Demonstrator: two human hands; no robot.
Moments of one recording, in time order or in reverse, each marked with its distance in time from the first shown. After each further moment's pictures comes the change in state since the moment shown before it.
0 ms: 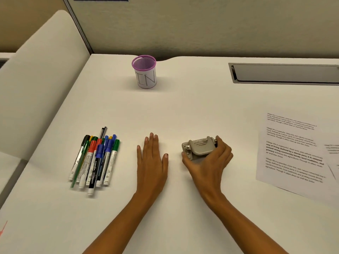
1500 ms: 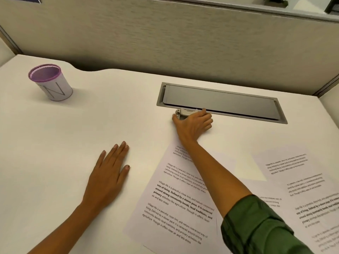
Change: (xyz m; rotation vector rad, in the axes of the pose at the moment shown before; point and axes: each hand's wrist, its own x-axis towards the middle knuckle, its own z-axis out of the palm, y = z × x) left_hand 0.078 0.191 0.130 0.219 -0.043 0.091; right_hand 0.359 0.176 -0.044 -0.327 0.066 0.109
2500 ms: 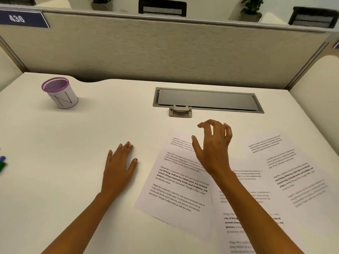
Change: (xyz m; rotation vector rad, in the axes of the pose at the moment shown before) left_hand -0.015 0.012 -0.001 -0.249 0.060 -0.082; right_hand -0.080 0.078 -0.155 -0.062 0.083 -0.659
